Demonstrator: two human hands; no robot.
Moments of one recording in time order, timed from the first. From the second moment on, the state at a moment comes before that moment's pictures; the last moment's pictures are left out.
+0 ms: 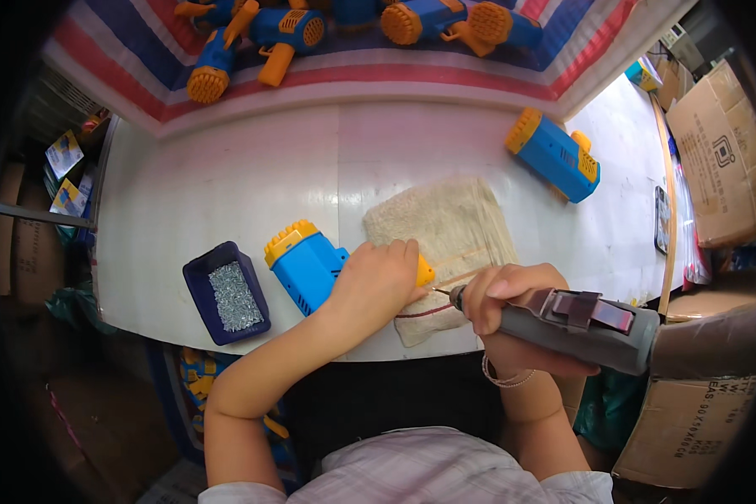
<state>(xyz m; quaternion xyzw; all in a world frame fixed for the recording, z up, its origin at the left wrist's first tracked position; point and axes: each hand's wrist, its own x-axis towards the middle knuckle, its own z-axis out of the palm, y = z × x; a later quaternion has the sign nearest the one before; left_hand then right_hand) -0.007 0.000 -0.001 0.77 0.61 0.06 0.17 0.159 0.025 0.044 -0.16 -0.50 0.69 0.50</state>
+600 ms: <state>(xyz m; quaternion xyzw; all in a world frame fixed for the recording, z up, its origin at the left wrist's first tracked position) -0.005 0.000 -0.004 0.77 0.60 0.12 0.18 0.144 0.038 0.006 -0.10 -0.48 0.70 0.52</state>
